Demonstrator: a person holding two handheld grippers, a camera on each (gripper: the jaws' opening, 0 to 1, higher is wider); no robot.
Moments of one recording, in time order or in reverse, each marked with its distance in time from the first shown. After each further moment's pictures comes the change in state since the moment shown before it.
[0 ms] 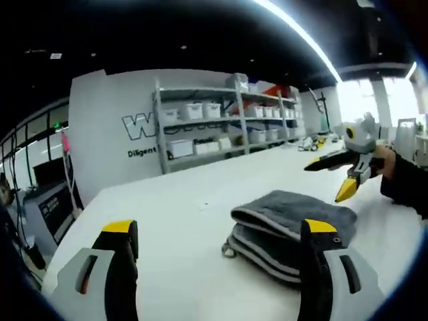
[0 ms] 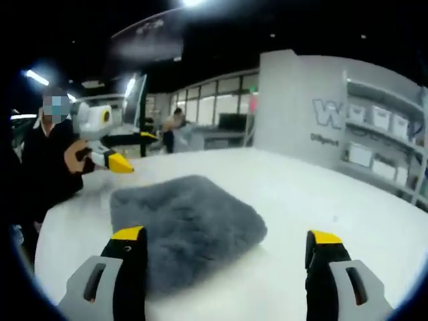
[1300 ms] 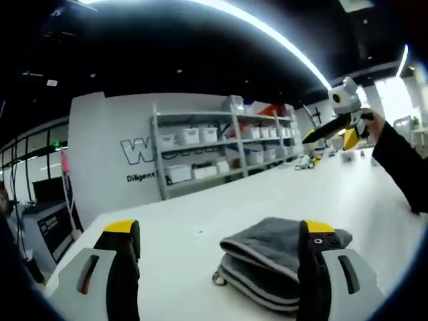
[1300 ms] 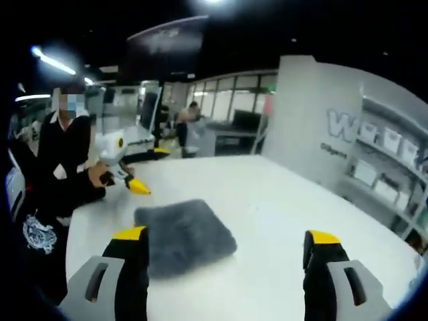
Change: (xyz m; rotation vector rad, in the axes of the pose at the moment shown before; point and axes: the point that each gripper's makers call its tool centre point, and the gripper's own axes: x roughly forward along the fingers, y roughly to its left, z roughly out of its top) left arm 0.004 -0.020 0.042 0.082 -0.187 0.005; right arm -0.068 -0.040 0.077 -0.124 0.086 0.052
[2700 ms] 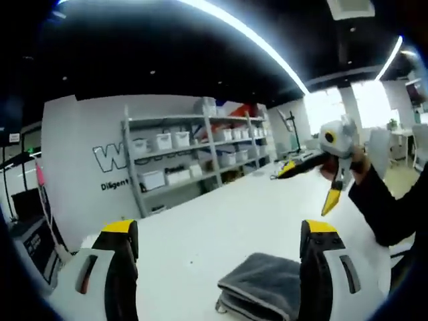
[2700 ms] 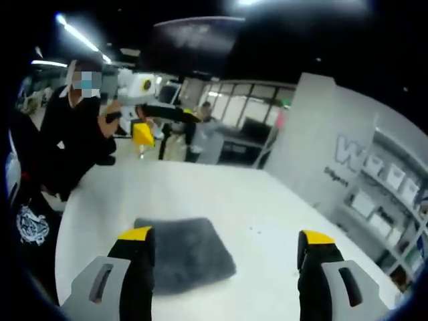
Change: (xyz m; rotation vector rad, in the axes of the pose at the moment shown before) left arm 0.013 0.014 0.135 0.010 0.006 -0.198; right arm 0.018 0.028 0.046 -0.166 -0.053 0.016
